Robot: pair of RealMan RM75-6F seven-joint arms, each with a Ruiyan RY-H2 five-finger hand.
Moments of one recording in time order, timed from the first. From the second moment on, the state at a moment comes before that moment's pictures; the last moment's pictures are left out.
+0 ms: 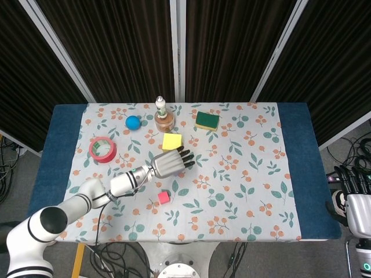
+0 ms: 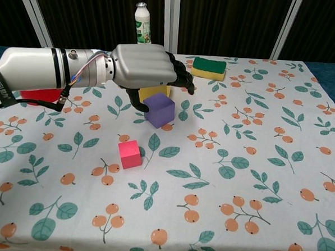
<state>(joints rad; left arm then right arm) -1.11 -1.81 0.05 -0.73 1.78 0.99 -0.05 0.03 -1.04 0.07 -1.67 -1.51 1.55 -0.08</state>
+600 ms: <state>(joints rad) -1.10 -1.86 -0.08 -0.91 1.62 0.98 0.06 0.02 -1.03 0.07 -1.65 -1.52 1.57 -0.05</state>
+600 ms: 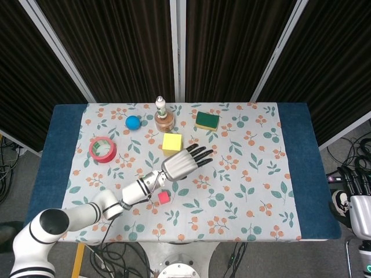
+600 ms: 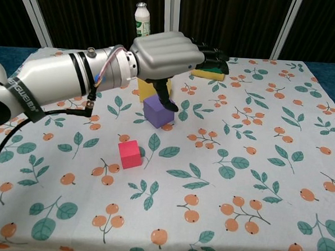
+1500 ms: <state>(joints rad) -1.10 -1.94 -0.05 -0.75 1.61 0.94 0.16 0.01 -1.04 0.07 -1.64 -1.52 1.57 -0.03</state>
